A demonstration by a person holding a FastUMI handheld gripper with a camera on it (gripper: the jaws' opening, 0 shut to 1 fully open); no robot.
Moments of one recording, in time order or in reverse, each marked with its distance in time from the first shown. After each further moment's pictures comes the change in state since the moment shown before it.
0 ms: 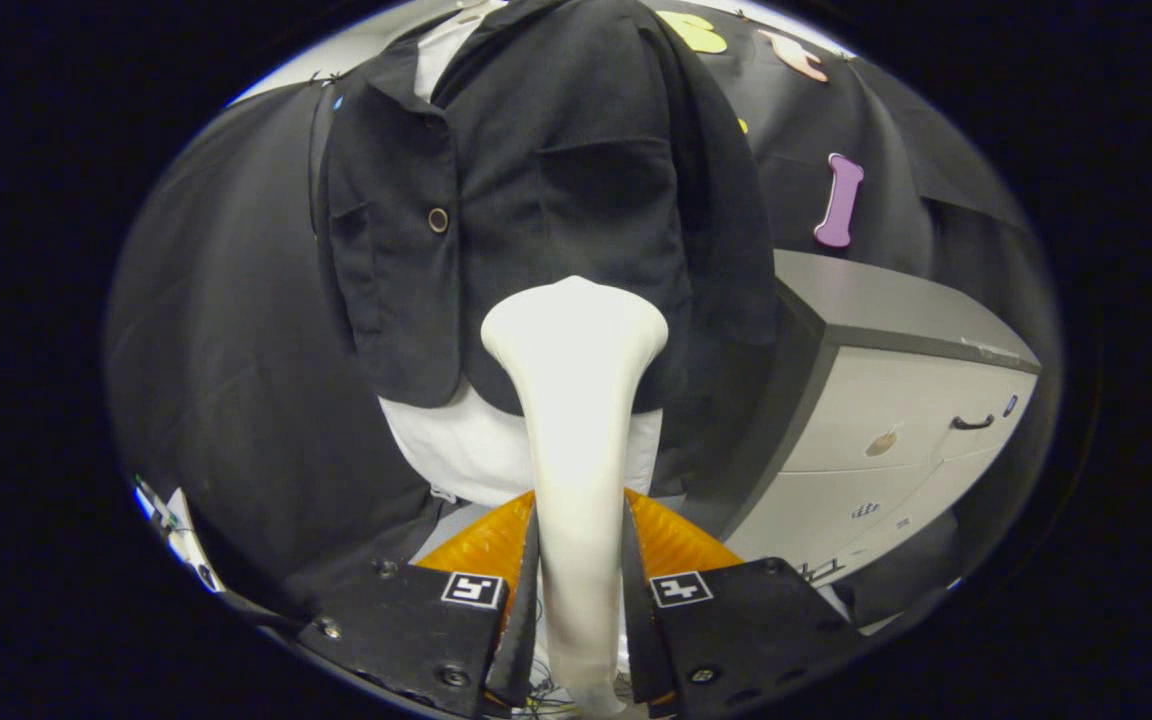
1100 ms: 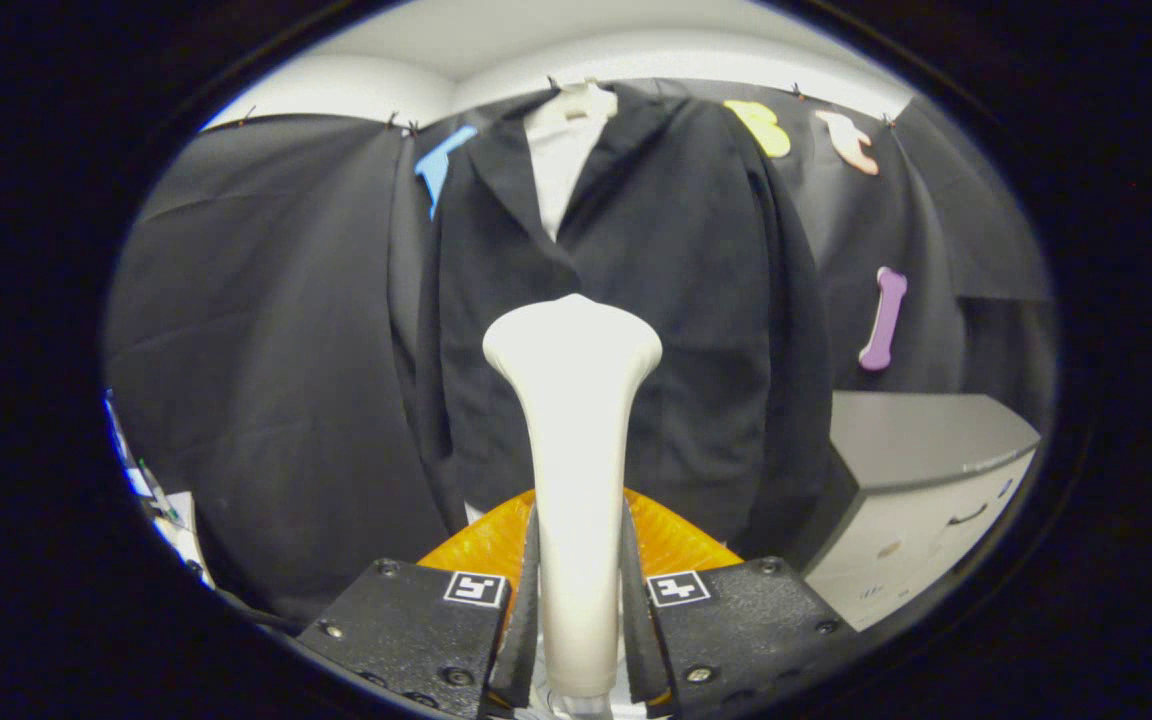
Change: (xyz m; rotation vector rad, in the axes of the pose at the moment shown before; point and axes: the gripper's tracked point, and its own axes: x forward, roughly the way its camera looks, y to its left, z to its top) arm -0.064 0.095 0.131 -0.111 -0.423 0.137
